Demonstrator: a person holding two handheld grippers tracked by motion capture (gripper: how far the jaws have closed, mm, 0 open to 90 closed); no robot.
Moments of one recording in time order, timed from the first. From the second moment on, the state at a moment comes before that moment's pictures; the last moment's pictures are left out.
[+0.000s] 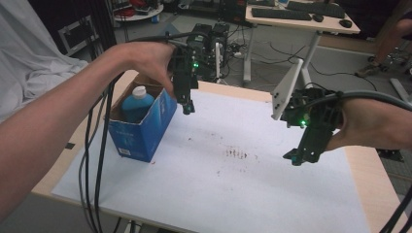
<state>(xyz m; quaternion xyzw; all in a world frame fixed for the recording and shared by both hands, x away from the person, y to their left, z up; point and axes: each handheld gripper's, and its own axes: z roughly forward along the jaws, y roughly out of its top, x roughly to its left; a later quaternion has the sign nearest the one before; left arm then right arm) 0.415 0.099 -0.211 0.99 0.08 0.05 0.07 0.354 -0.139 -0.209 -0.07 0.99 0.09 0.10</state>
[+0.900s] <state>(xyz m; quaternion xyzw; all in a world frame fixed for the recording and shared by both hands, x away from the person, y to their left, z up) 0.407 0.041 -0.277 1.00 0.02 0.03 0.04 0.346 -0.146 -0.207 -0.05 0.99 0.09 0.10</state>
